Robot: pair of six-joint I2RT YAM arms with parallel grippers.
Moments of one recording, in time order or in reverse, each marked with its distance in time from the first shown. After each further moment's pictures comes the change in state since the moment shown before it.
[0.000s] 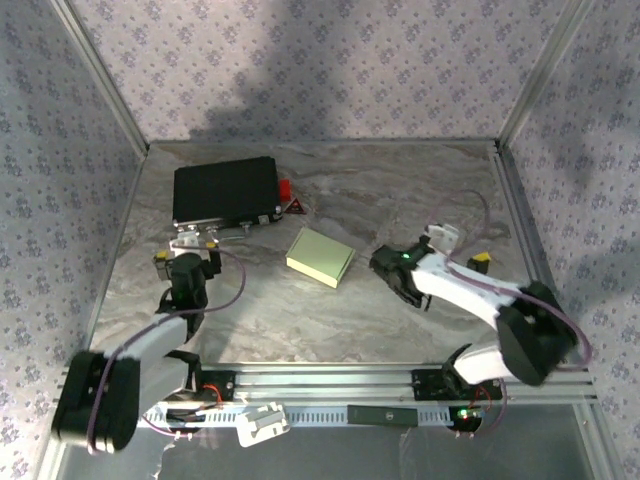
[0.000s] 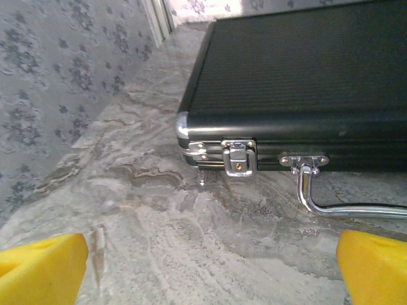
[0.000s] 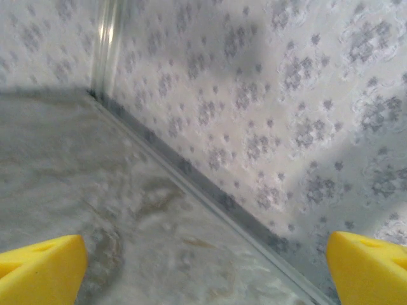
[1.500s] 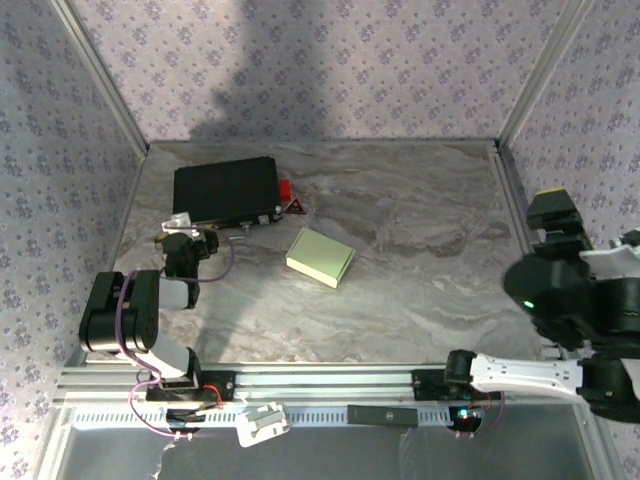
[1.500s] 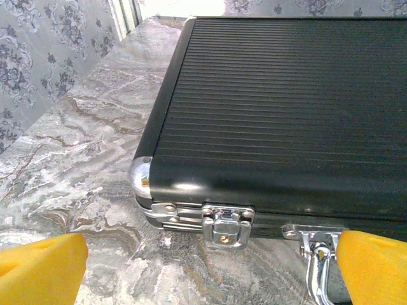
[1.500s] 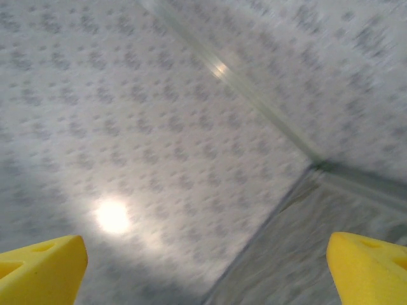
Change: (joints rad) left arm 0.198 0.439 0.151 0.320 0.289 -0.029; right arm 0.577 -0.682 0.777 -0.378 0.092 0.098
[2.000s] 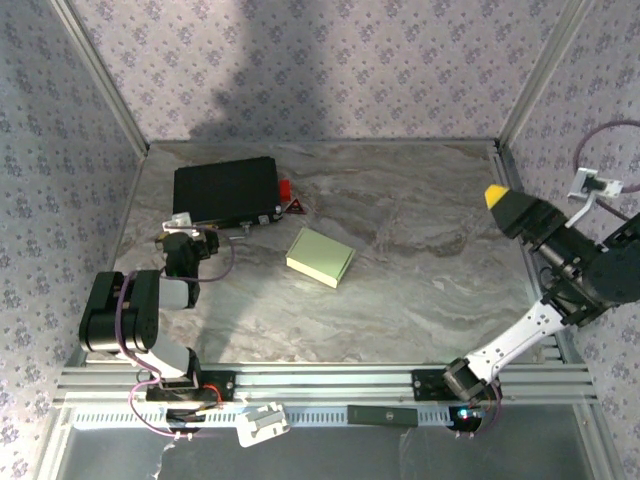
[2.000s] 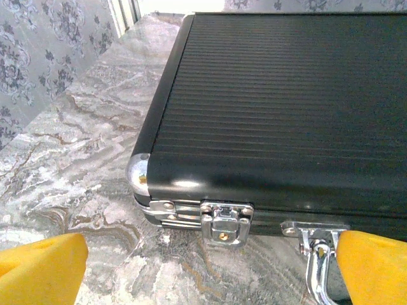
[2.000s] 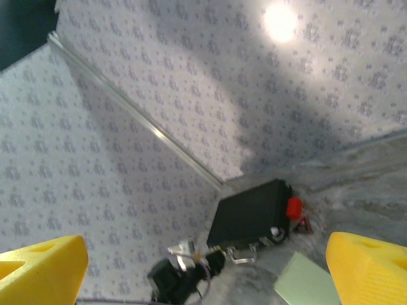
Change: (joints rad) left arm -0.006 0.000 0.009 -0.029 -0.005 0.001; right arm 0.867 -0.017 0.240 0.000 -0.019 -0.332
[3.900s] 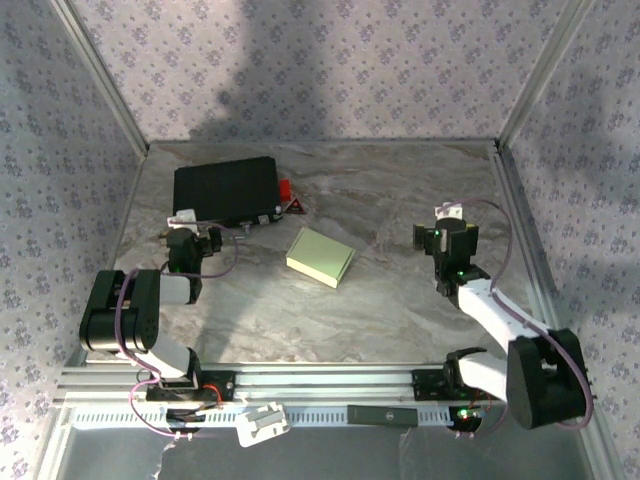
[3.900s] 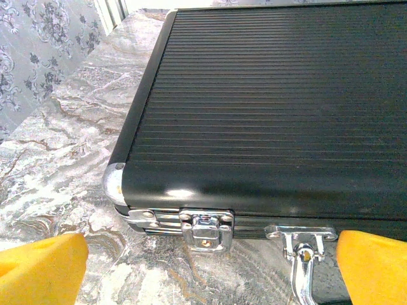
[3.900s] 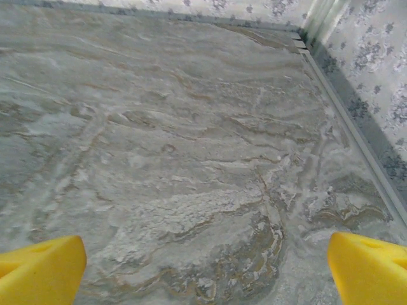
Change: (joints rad) left arm -0.023 0.002 0.036 -0.051 -0.007 0.019; right arm -1.945 0.404 -1.405 1.861 -1.151 -1.325
